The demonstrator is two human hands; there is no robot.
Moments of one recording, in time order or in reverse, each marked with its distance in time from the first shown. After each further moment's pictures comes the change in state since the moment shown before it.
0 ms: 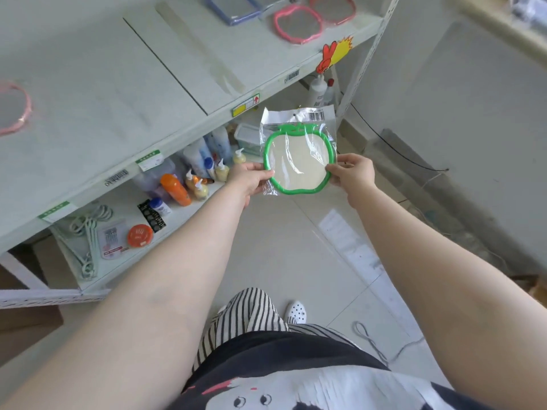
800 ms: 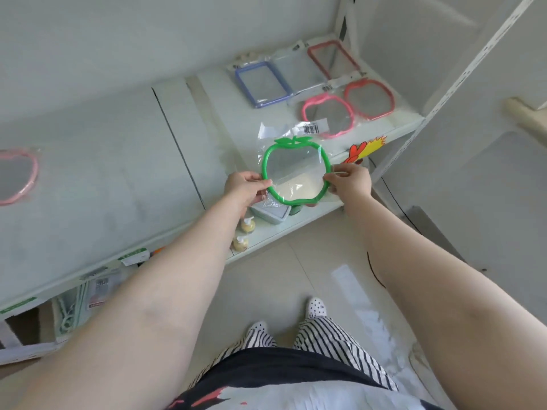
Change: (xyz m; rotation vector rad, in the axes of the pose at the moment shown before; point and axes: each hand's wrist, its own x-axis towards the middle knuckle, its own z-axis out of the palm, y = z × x) left_hand 0.187 0.166 0.020 -0.033 0.209 0.064; right_hand 0.242 -0.157 0.082 -0.167 -0.107 -0.112
